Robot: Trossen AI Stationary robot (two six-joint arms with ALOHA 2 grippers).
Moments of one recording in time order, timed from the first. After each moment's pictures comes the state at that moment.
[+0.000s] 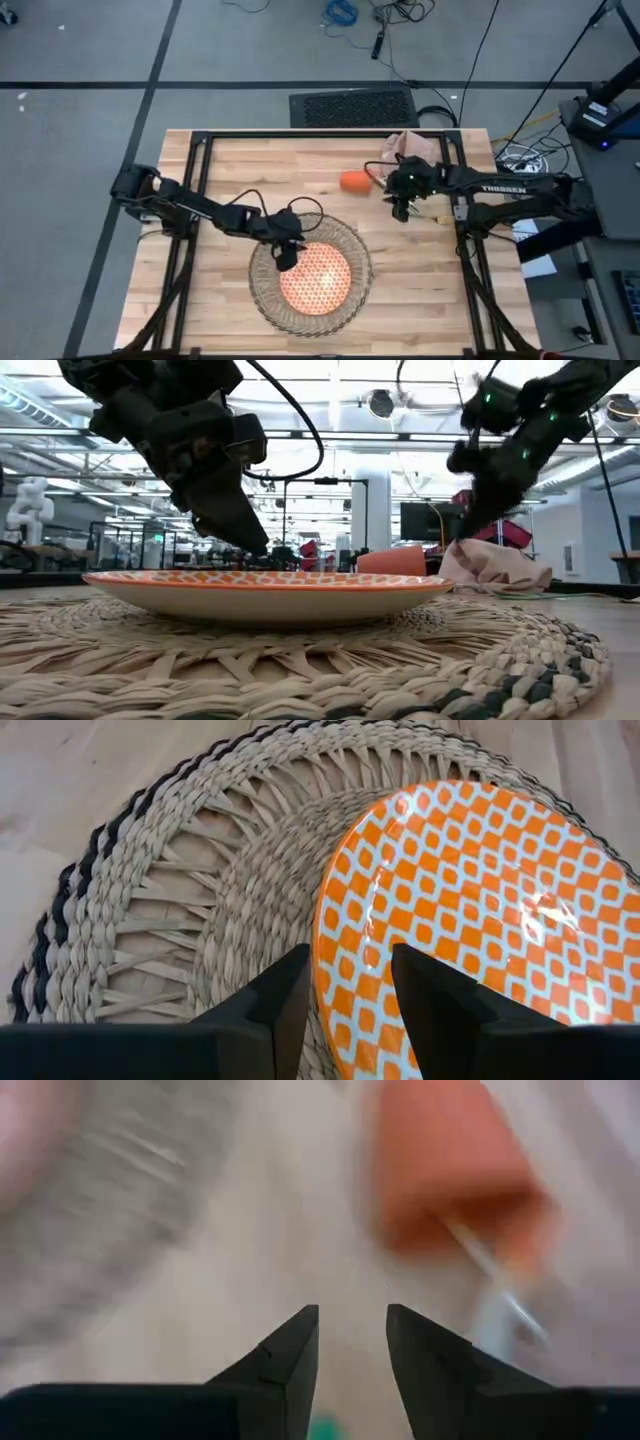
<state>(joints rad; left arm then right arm) -0.17 1.54 0.68 0.11 -0.03 -0.41 -0.38 1.13 0.56 -0.39 -0.01 -0.05</state>
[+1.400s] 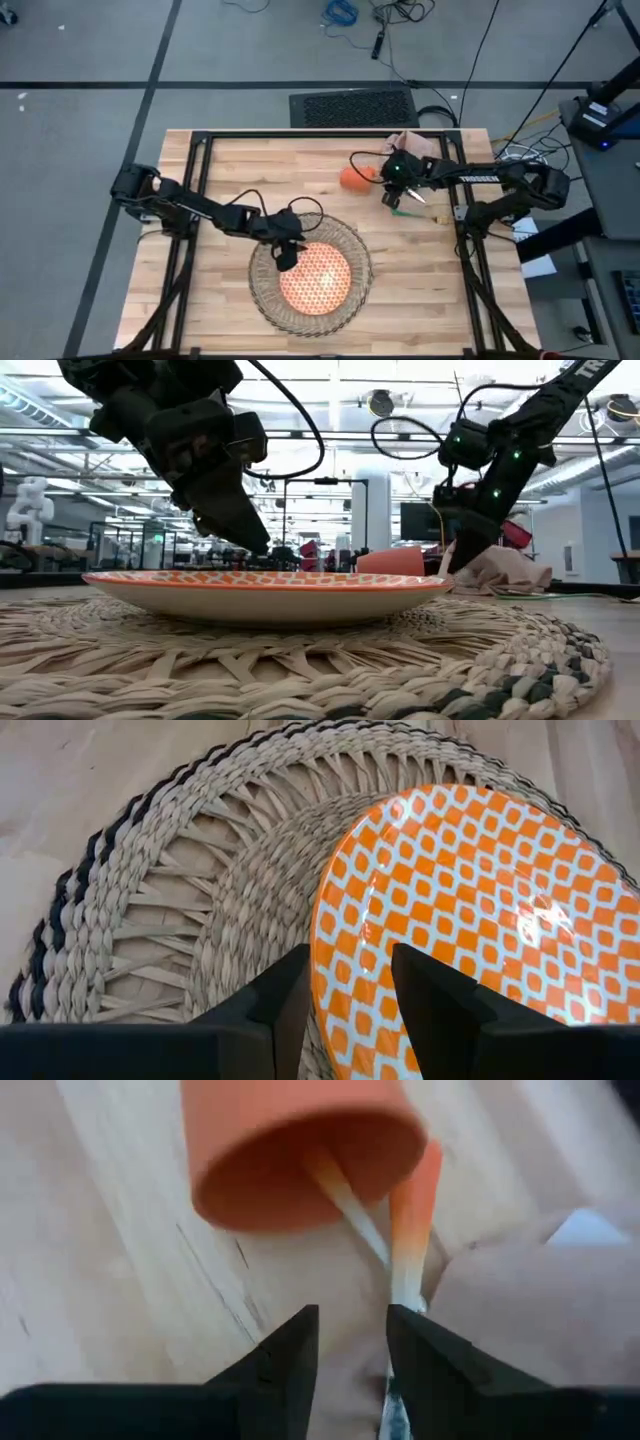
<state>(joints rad) -0.16 1.54 0.68 0.12 -0.03 -0.41 -0.50 1.33 0.59 -0.25 0.08 -0.09</state>
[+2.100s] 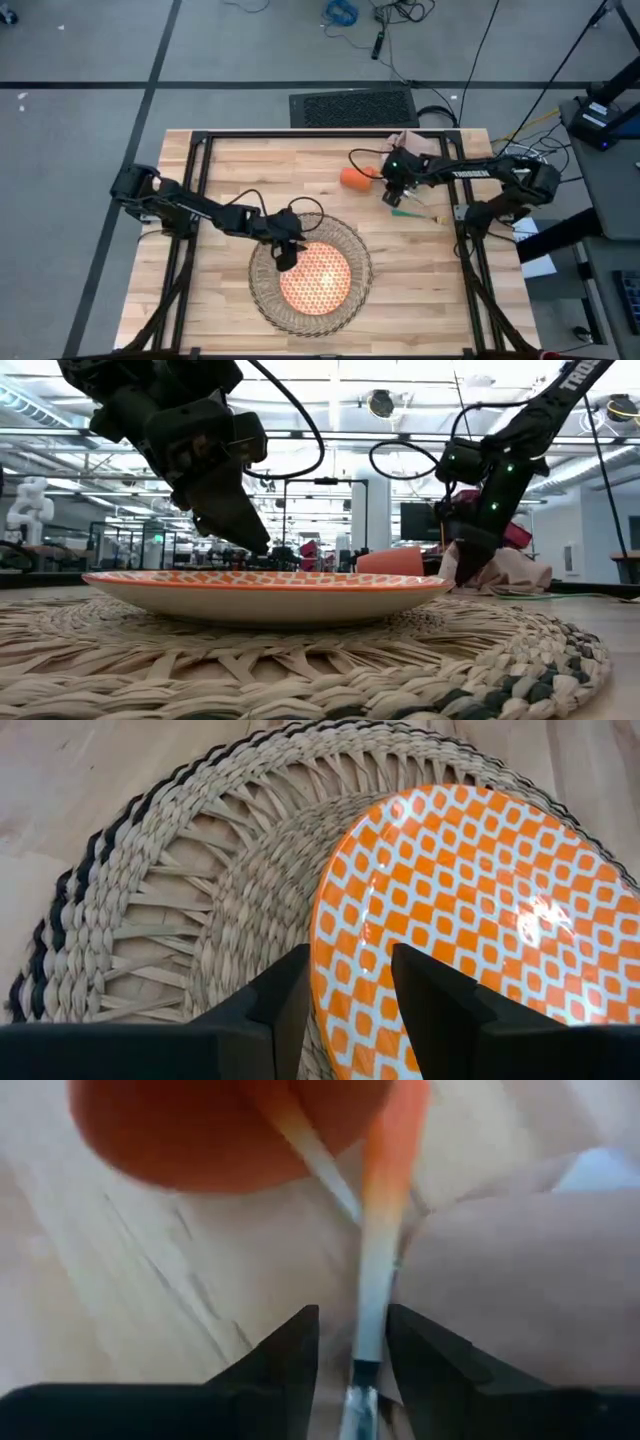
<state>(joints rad) -0.16 1.54 0.68 0.12 -0.03 -0.40 -0.57 1.46 0.59 -0.24 0.05 -0.09</state>
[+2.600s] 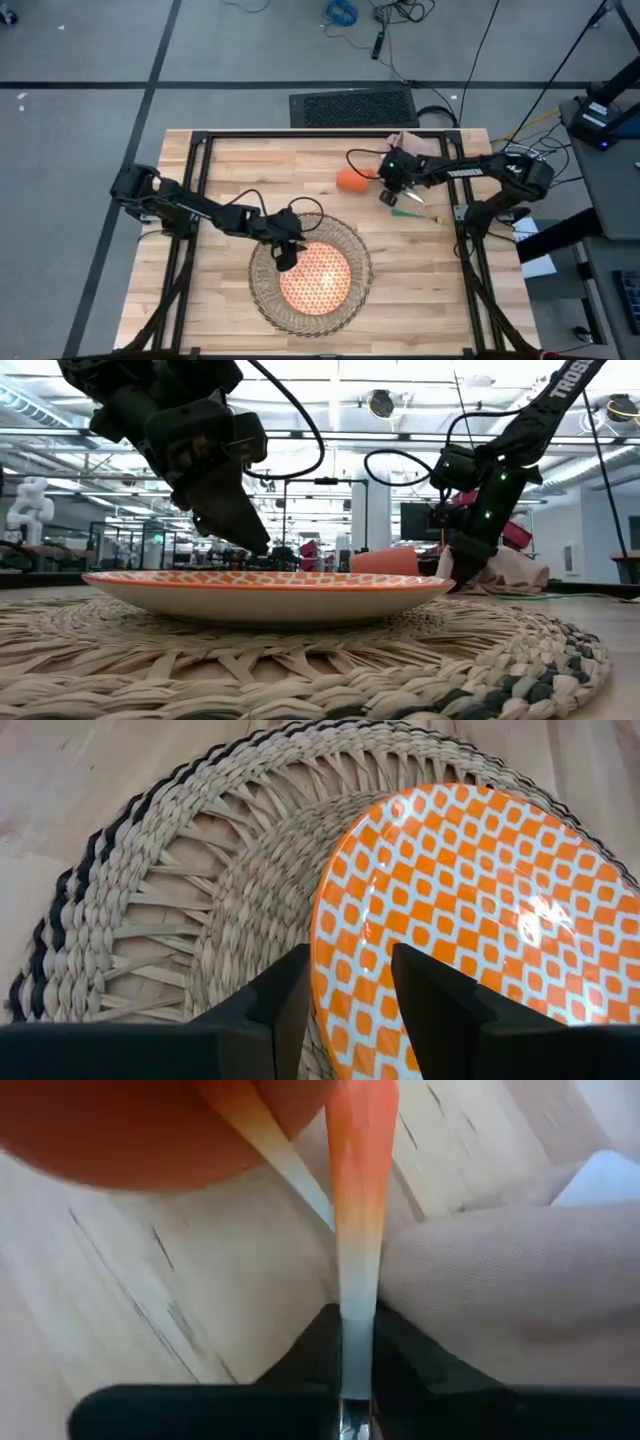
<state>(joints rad) -0.16 1.54 0.68 0.12 -0.03 -0.40 -0.57 1.48 0.59 -0.20 0.09 -0.10</state>
